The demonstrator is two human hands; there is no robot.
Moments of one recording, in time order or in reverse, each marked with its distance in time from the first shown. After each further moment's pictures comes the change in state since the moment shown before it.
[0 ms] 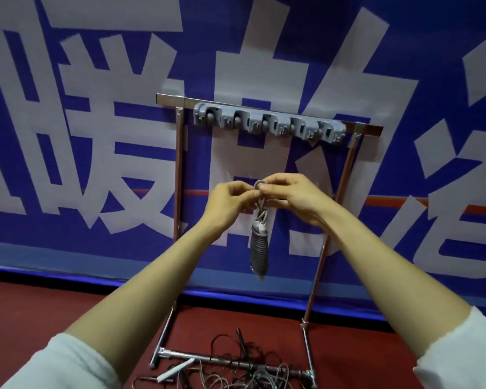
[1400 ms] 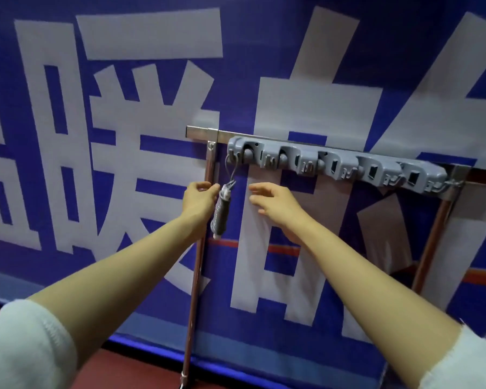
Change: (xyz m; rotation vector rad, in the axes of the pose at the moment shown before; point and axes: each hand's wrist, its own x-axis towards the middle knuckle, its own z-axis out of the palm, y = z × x) left_hand 0.182 -0.079 -0.113 -0.122 0.544 -0.230; right_hand 0.219 0.033 0.049 -0.245 0.100 -0.124
